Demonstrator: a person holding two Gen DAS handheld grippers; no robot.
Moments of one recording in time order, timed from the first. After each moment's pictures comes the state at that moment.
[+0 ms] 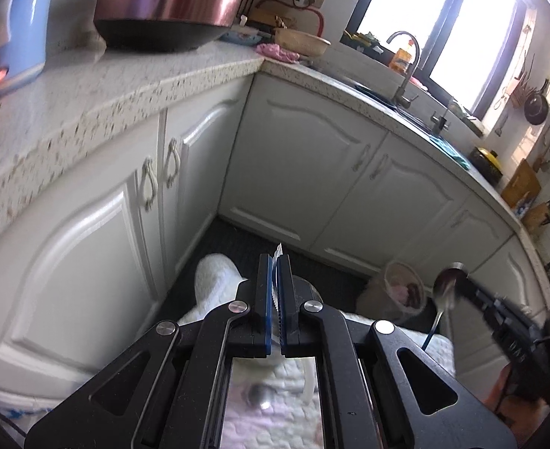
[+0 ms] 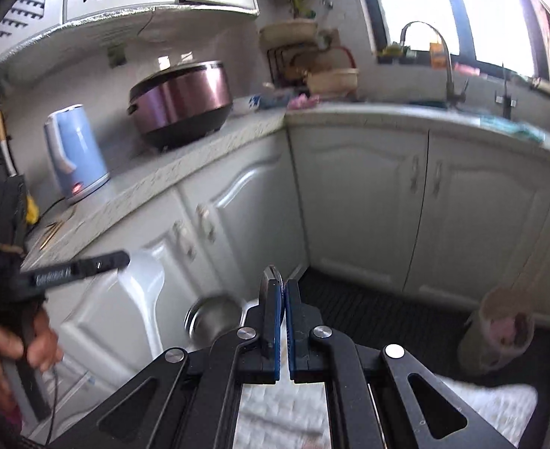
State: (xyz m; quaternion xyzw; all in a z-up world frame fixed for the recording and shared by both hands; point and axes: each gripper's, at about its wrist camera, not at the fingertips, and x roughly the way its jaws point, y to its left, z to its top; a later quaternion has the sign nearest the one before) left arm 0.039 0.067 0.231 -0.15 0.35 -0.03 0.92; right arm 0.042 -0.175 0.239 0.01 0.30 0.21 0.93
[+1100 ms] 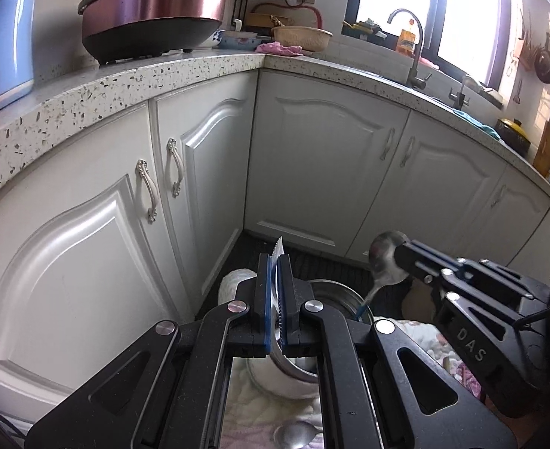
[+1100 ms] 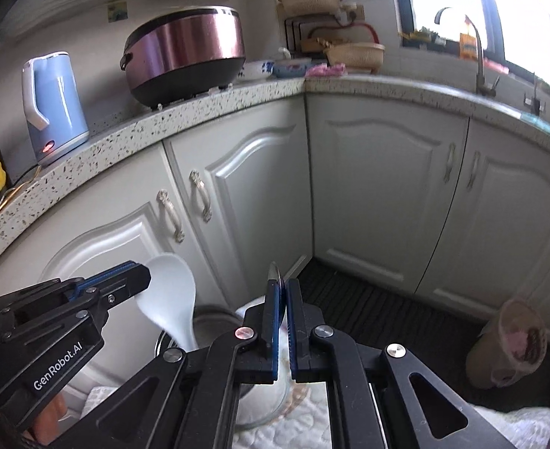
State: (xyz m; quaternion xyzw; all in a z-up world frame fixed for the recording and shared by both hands) left arm 0.066 0.032 0.159 -0.08 0.33 0.01 0.94; right arm 0.104 -0.107 0.159 -0.03 0.34 0.22 0.91
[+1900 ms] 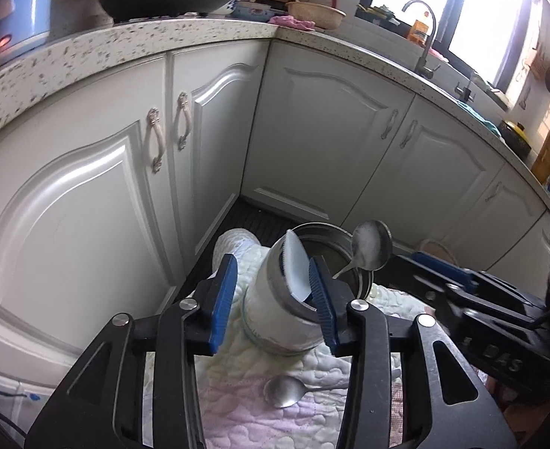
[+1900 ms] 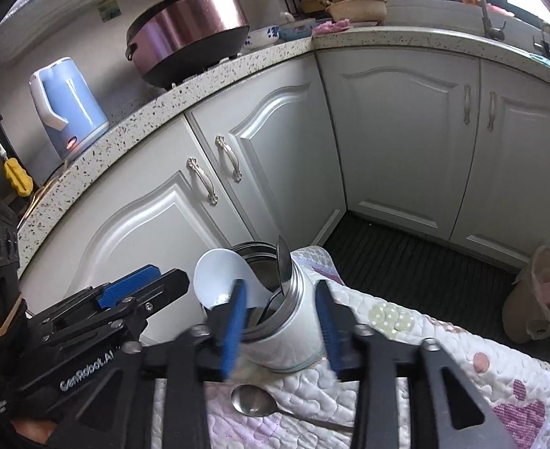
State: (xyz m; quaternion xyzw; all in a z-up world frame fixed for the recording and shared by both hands) left arm 0.037 0.042 0.146 -0.13 0.38 0.01 0.91; right arm 0.076 -0.120 0.154 0.03 0.41 0.26 0.87
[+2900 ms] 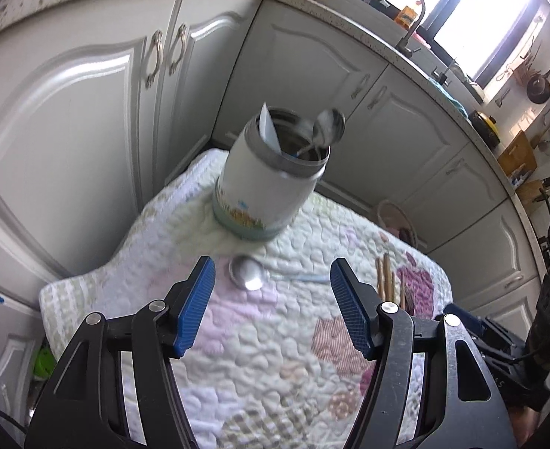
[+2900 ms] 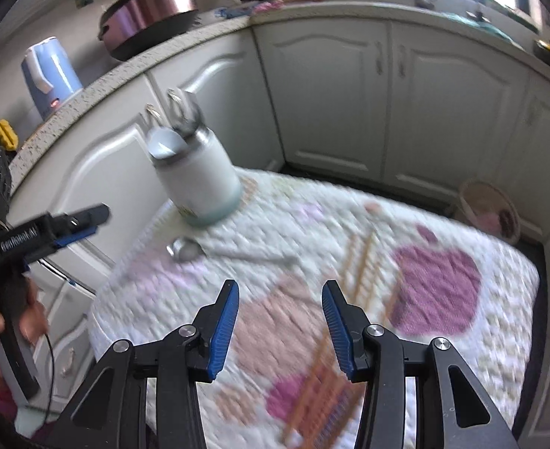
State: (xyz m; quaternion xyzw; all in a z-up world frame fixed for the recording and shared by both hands) left arm -0.062 0.028 0.124 -0.20 0.44 -0.06 0.87; right arm -0.067 -0.244 0.127 0.01 0.47 0.16 0.87
